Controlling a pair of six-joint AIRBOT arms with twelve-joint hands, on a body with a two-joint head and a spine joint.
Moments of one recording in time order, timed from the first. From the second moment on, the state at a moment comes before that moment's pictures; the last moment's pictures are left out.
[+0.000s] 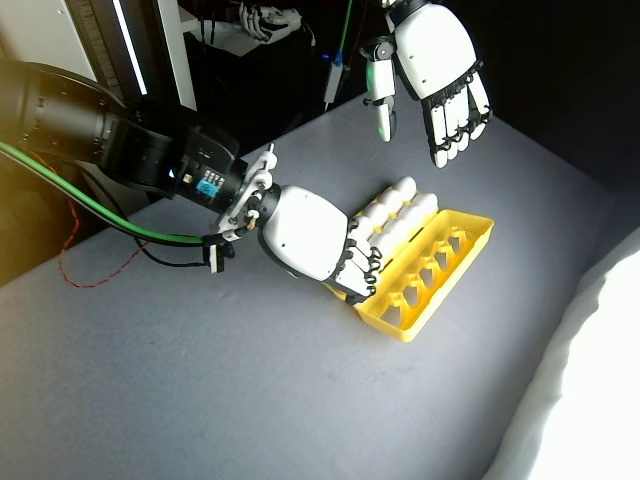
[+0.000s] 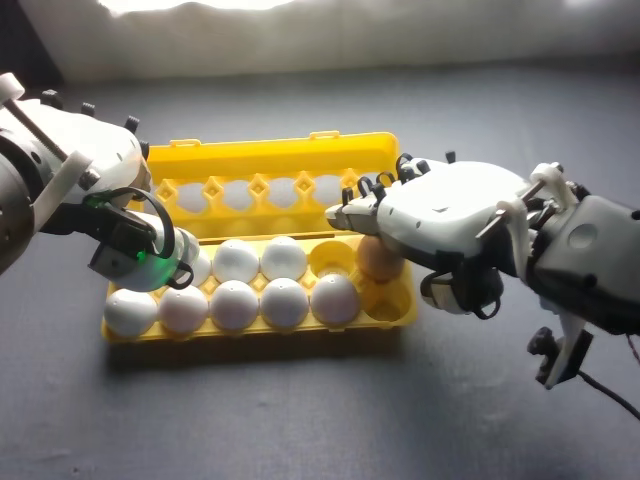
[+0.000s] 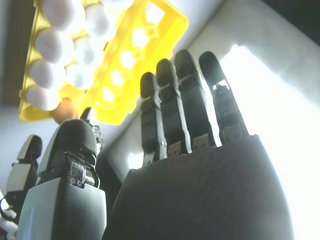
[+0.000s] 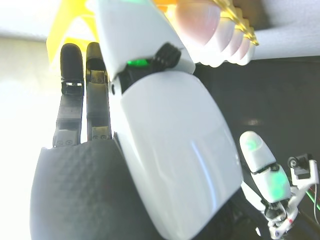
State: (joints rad) left arm -0.17 -0.83 0.50 -2.01 -1.16 2.99; right arm -0.25 -1.23 0.93 1.16 0.51 -2.07
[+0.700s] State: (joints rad) left arm -0.14 -0.83 0.50 -1.96 -1.14 2.99; right arm -0.31 -1.27 0.97 1.00 0.54 -1.97
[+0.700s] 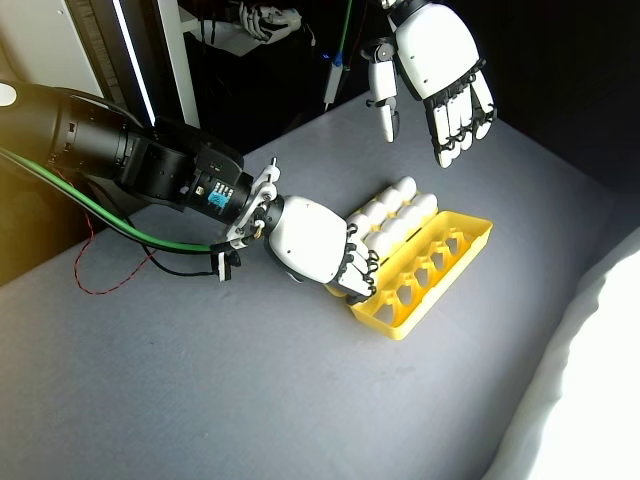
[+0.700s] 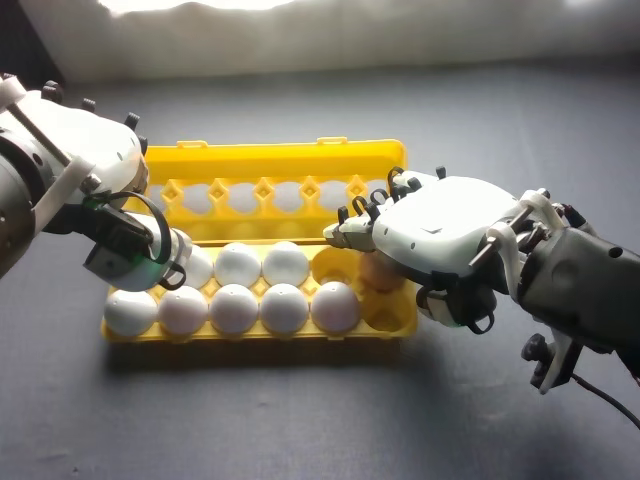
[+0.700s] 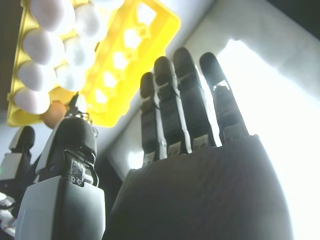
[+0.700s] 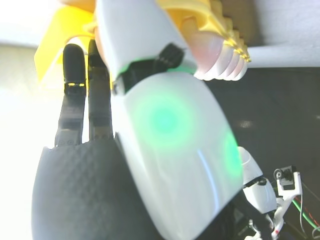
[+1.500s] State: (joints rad) left arm -0.15 -0.83 0.50 -1.96 -1.14 2.99; right arm -0.31 -1.27 0.99 0.90 0.56 -1.90
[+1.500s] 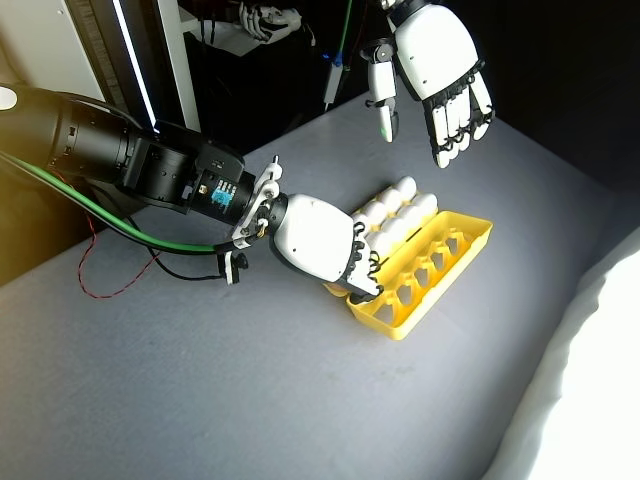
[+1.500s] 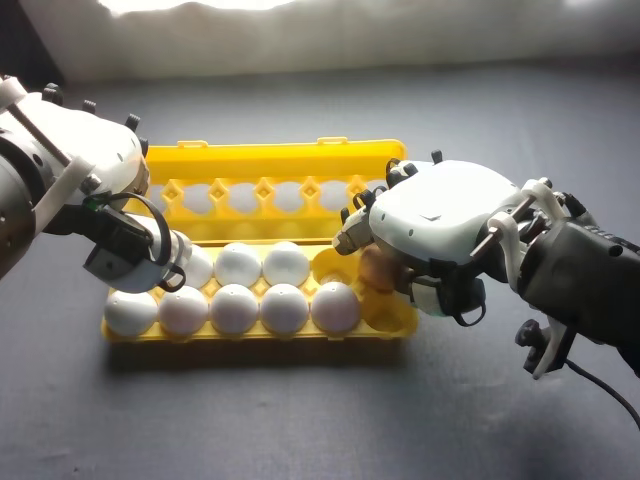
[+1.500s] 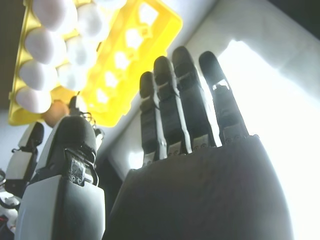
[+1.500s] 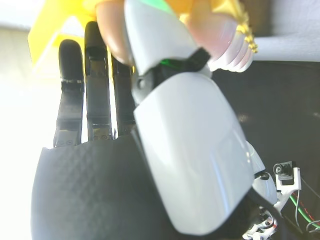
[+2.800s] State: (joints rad) left arm -0.15 -0.83 0.50 -1.96 -1.14 2.99; right arm -0.26 -1.24 0.99 0.84 0.60 -1.87
